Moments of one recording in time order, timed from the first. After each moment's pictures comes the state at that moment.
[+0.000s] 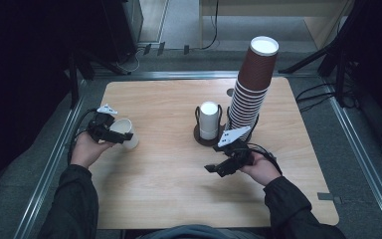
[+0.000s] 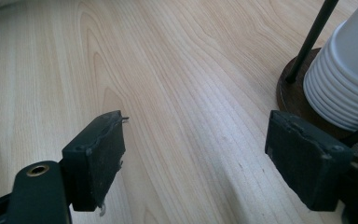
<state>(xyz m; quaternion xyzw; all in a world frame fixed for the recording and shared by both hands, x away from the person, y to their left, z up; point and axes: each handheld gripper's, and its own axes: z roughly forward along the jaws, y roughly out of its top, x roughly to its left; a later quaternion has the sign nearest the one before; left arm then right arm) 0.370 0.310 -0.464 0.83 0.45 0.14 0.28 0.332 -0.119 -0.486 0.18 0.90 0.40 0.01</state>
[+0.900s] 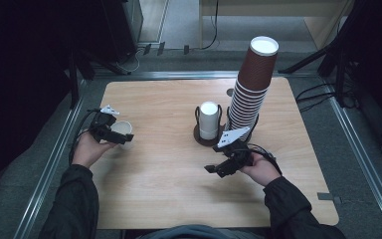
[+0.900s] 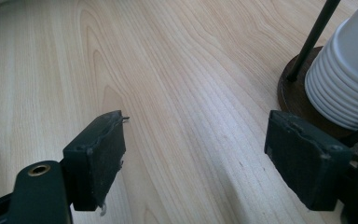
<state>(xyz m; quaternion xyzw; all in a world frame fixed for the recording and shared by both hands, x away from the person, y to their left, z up) 0.375 0.308 -0.473 0.84 0.46 0.14 0.27 0.331 -0.118 -0.487 0.18 0.90 0.40 0.01</state>
